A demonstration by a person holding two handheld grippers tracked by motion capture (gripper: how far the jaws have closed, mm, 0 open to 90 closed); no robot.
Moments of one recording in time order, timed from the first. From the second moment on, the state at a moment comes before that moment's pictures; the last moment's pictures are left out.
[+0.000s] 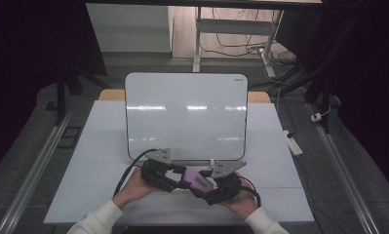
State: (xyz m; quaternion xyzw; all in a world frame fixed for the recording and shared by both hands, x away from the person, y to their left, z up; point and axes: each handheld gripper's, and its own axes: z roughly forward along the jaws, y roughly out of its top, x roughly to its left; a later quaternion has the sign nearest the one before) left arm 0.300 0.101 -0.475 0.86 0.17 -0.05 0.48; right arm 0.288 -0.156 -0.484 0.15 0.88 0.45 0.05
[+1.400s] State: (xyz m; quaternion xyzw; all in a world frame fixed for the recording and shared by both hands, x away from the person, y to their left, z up) left arm 0.316 0.108 -0.474 0.79 0.33 -0.05 0.52; right arm 0.255 -0.134 -0.481 0.13 0.84 0.33 0.40
